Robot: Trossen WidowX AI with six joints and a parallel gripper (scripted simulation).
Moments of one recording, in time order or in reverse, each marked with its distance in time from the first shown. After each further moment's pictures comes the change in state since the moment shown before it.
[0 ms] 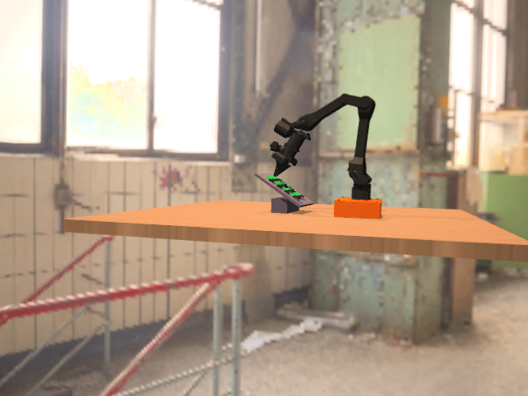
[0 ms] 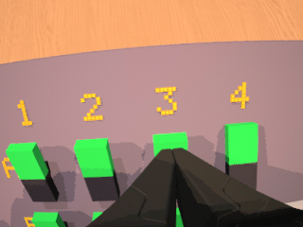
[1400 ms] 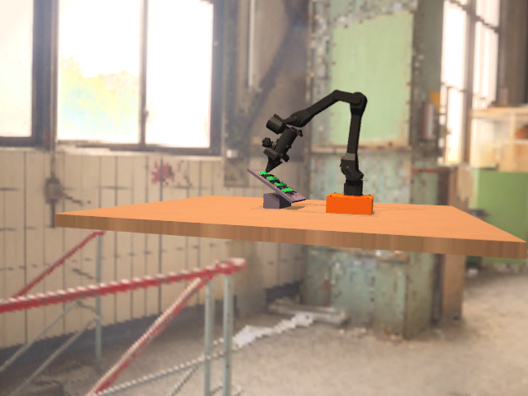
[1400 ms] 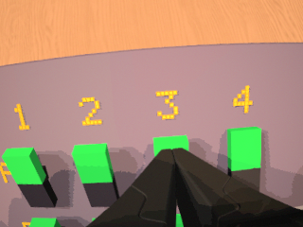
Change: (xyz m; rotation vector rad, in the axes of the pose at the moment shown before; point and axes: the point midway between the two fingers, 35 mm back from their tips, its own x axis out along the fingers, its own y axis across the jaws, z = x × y) arm 0.004 0.000 0.000 -0.001 -0.001 0.001
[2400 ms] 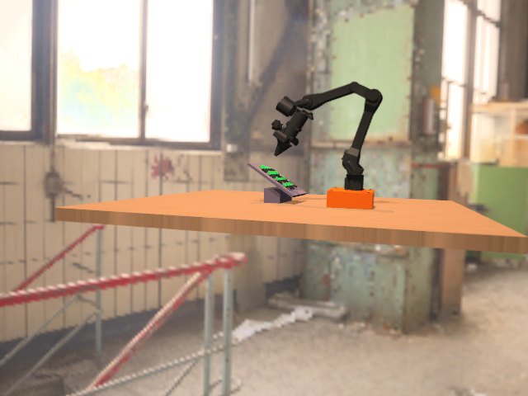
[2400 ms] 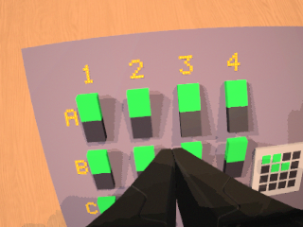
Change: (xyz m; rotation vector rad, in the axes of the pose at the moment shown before) arm -0.060 0.018 -0.011 0.010 -0.022 -0.005
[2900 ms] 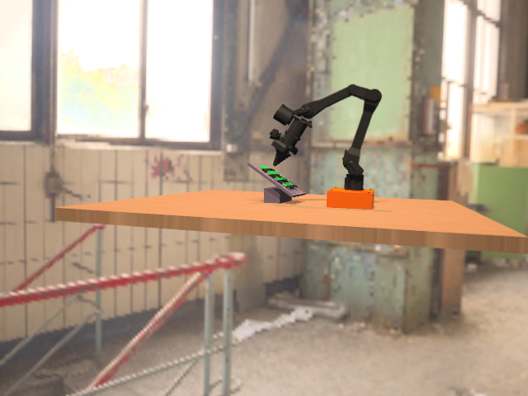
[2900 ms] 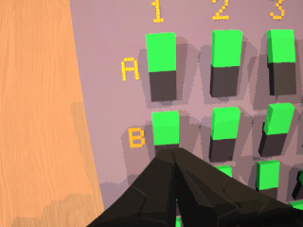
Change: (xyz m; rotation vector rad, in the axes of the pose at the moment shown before) arm 0.027 0.047 -0.030 -0.010 0.025 0.012
